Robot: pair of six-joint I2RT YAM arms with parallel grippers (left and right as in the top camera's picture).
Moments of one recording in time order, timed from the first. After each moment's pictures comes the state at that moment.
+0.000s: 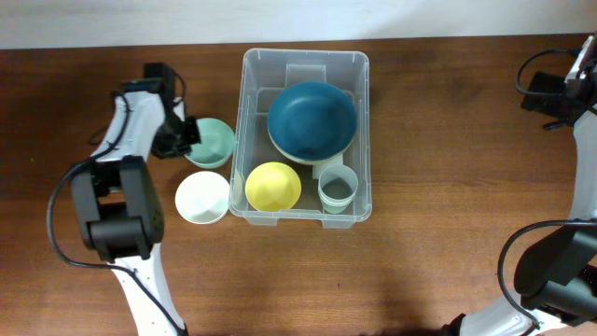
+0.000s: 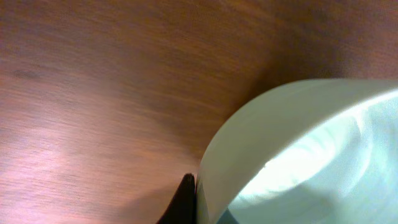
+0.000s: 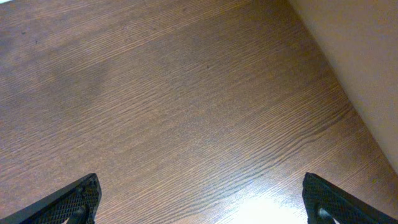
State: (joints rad) left arm 0.08 2.25 1.83 -1.08 0.04 -0.19; right arm -0.43 1.84 1.74 -0.82 0.17 -0.02
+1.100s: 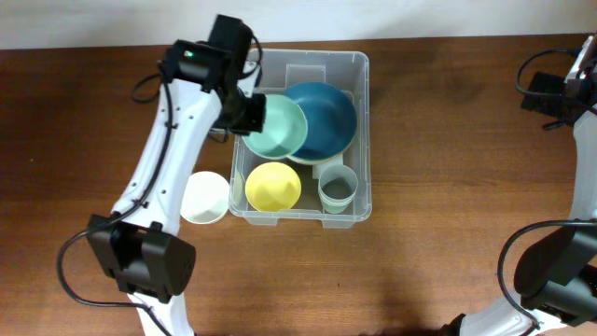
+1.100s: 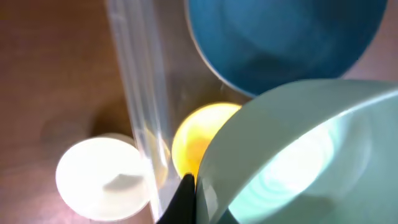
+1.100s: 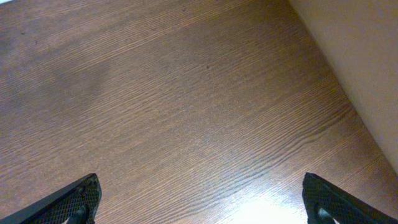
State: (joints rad) left arm -0.32 2.01 2.11 -1.45 0.08 -0.15; right arm -0.43 1.84 1.74 -0.82 0.17 -0.02
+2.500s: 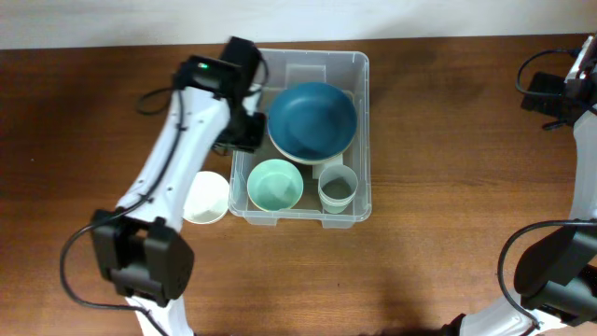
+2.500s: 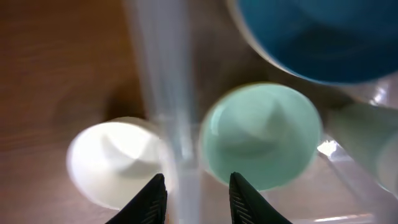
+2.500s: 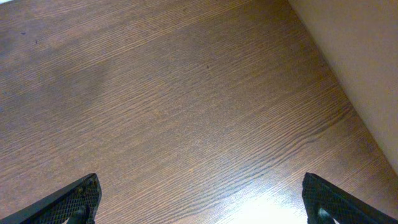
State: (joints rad) left arm -0.30 1.98 1.96 -1.41 -0.01 -0.15; right arm -0.43 1.84 1.74 -0.82 0.17 -0.02
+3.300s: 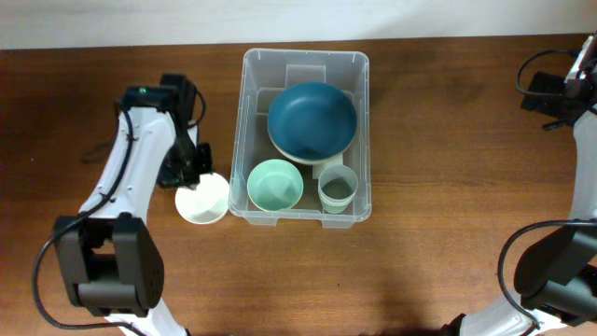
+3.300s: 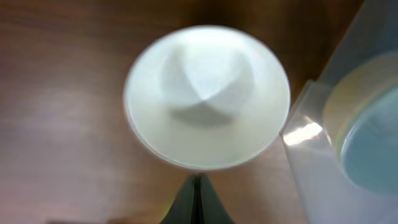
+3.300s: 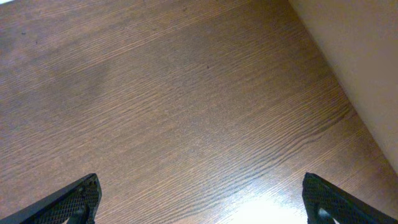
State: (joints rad) left arm -0.07 1.89 1.57 -1.35 0.00 -0.23; right arm -0.43 1.84 1.74 -0.82 0.17 -0.02
